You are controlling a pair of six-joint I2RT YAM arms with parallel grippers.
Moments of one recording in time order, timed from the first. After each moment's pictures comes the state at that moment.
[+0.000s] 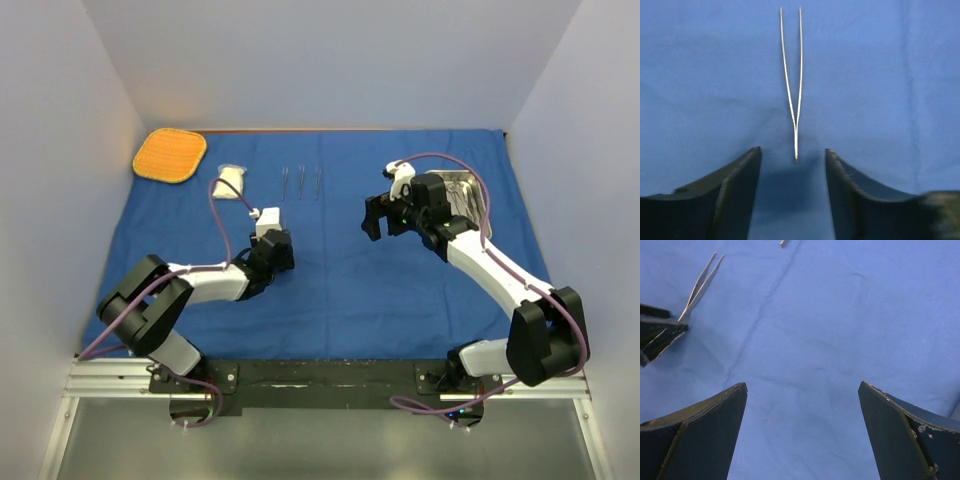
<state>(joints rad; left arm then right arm) -0.68 1.56 0.60 0.25 -0.47 -0.56 0.37 1.35 0.94 -0.19 -0.20 0.04</state>
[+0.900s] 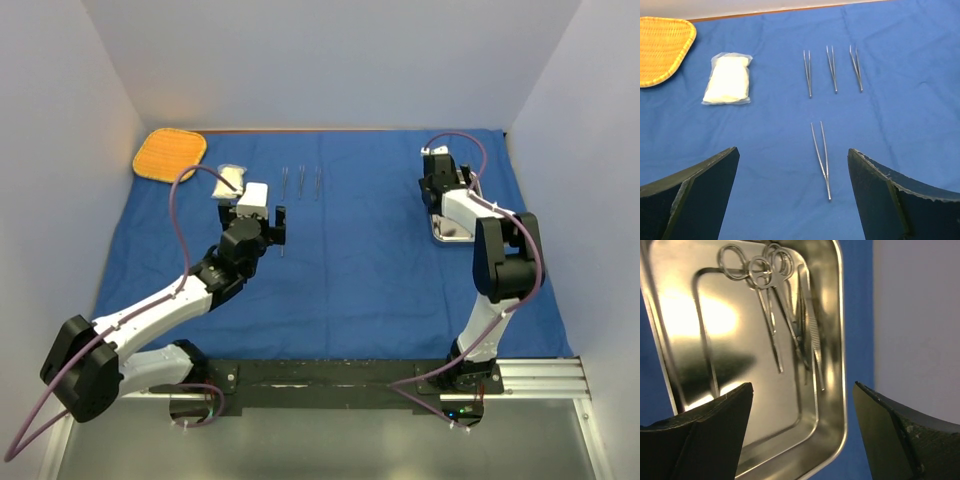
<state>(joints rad) -0.68 1.13 0.65 0.20 -0.61 -0.13 0.12 1.87 1.22 -0.16 0.67 -0.30</state>
